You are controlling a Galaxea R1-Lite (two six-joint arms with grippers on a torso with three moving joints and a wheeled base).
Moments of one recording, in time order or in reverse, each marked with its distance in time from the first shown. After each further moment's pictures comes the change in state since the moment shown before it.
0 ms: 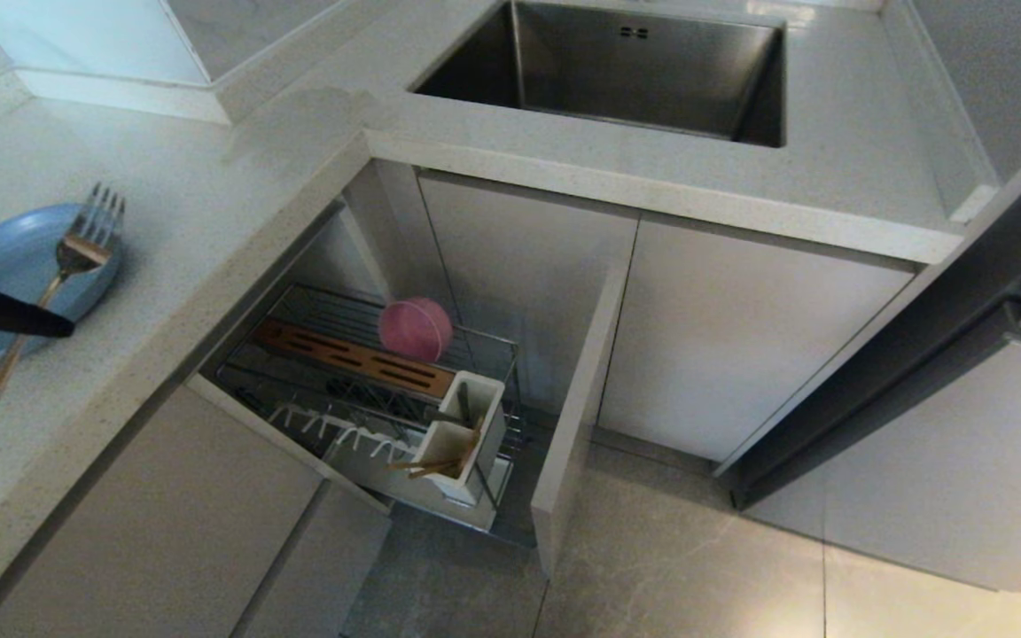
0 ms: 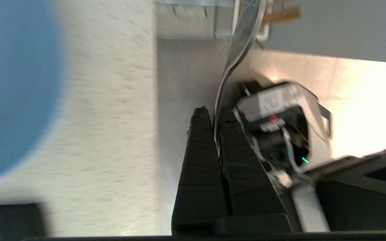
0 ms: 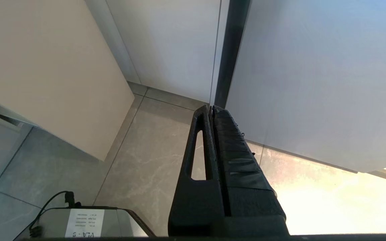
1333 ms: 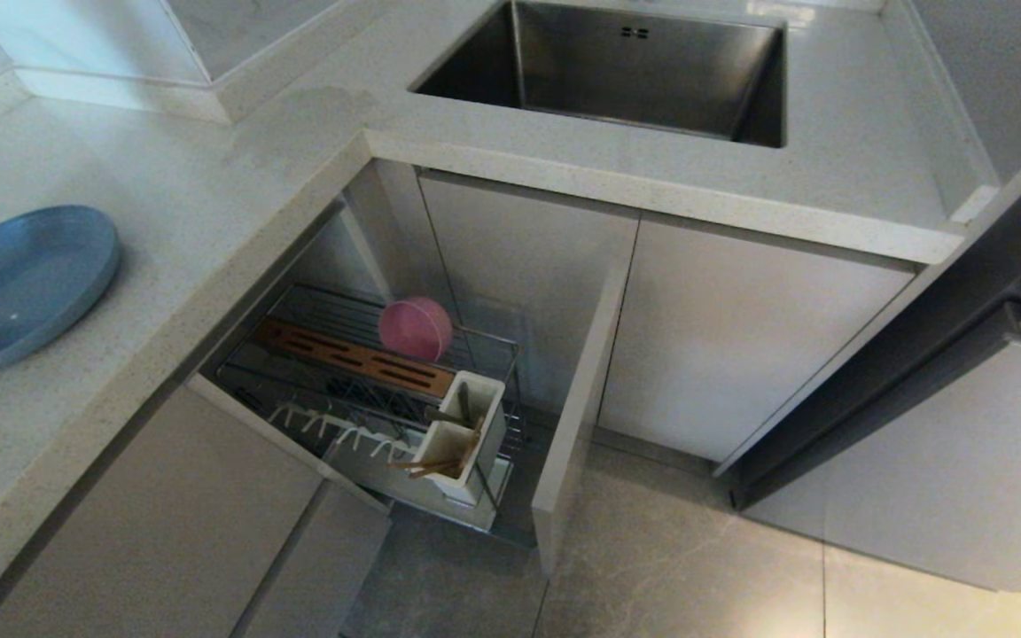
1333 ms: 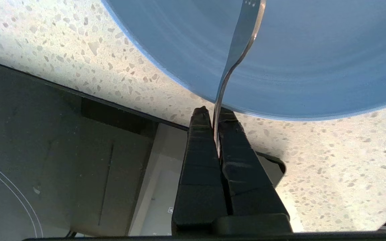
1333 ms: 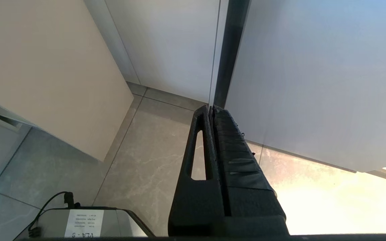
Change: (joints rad) left arm 0.574 0.239 -0.014 -0.135 -0.024 0.279; right arm -0.004 0.000 0.000 0.000 0.000 0.000
